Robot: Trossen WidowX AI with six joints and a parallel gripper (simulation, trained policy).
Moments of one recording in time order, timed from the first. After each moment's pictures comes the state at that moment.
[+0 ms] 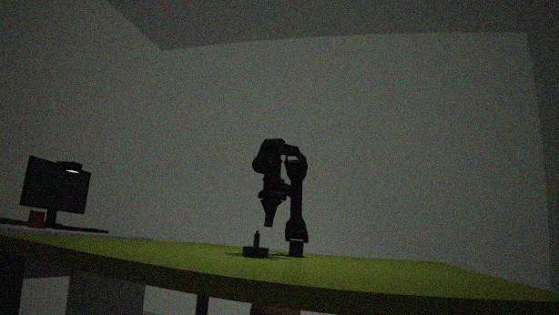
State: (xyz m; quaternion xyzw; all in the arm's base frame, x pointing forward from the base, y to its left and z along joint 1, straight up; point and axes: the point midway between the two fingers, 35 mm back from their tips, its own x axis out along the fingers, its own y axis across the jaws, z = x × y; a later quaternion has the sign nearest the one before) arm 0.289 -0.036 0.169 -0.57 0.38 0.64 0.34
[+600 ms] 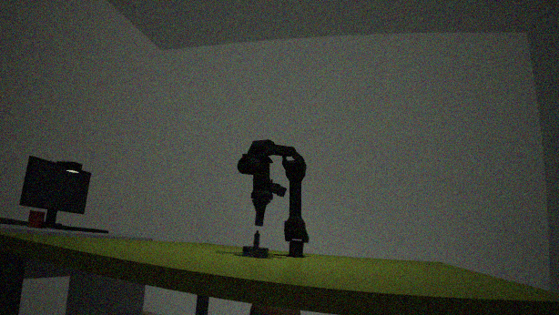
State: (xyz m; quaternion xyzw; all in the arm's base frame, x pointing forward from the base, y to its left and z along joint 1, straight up) arm 0.266 -0.079 0.170 -0.55 0.41 0.63 0.37
